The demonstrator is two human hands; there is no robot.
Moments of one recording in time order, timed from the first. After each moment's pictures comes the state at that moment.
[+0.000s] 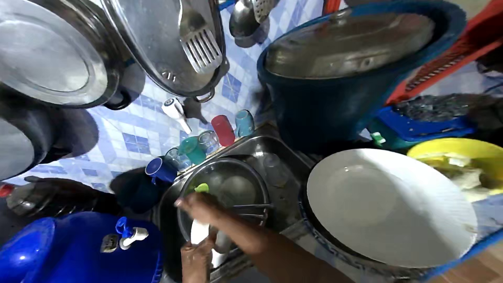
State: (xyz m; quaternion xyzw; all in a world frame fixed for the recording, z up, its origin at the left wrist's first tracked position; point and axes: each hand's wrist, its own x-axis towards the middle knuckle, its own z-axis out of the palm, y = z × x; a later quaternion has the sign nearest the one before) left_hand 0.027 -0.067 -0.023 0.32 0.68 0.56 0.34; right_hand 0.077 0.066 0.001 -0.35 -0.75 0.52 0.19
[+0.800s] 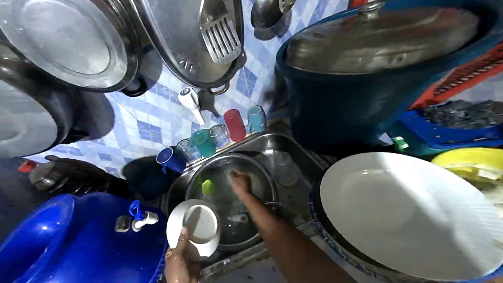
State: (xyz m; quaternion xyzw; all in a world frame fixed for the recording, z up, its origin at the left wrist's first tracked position) left_hand 0.000 -0.078 -0.011 0.15 0.61 0.70 0.34; right_hand 0.098 0.121 -0.075 -0.58 -0.50 0.54 0.35
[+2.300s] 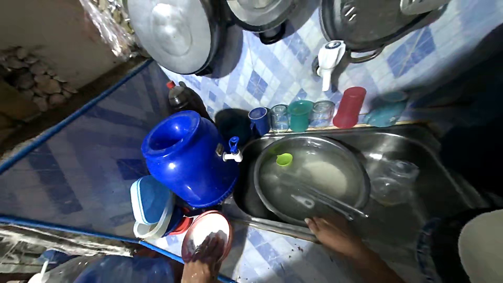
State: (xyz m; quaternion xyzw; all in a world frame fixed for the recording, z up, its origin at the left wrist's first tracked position) left_hand -0.037 -0.294 -0.039 0.54 0.84 0.09 0.02; right_hand 0.176 0.001 -0.073 -0.37 -0.86 0.30 -0.17
